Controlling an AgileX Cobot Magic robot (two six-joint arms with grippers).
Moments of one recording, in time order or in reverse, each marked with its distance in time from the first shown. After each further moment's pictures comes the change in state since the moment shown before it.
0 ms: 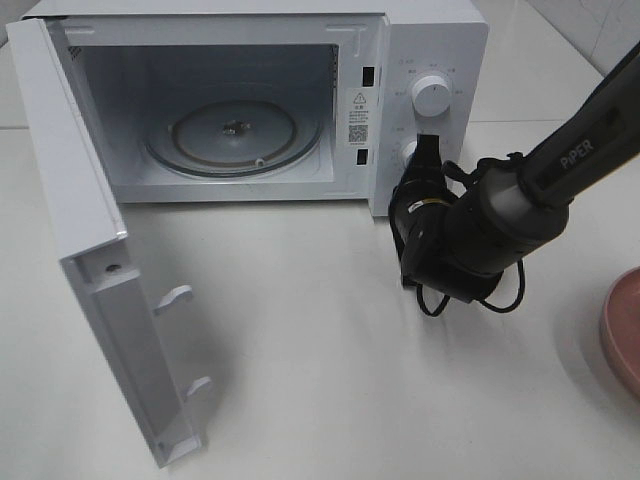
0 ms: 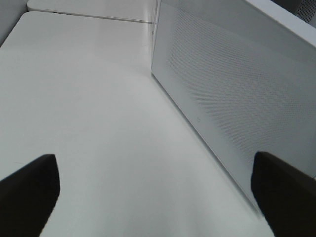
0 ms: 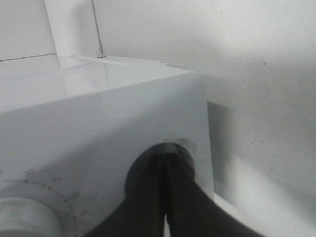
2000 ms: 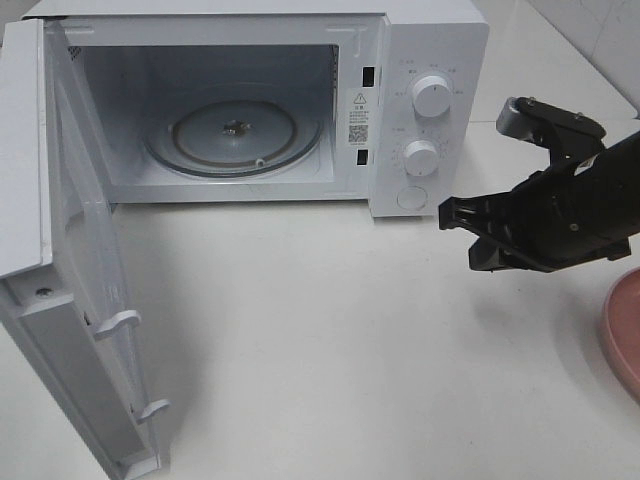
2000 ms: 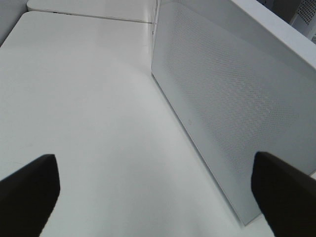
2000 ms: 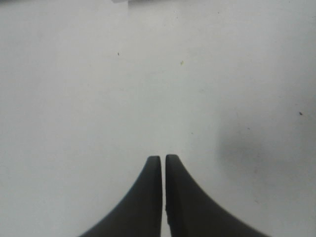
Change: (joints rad) left arm 0.000 0.000 0.000 -0.001 0.000 0.000; right arm -0.302 -0.664 0.259 -0.455 1.167 -1.330
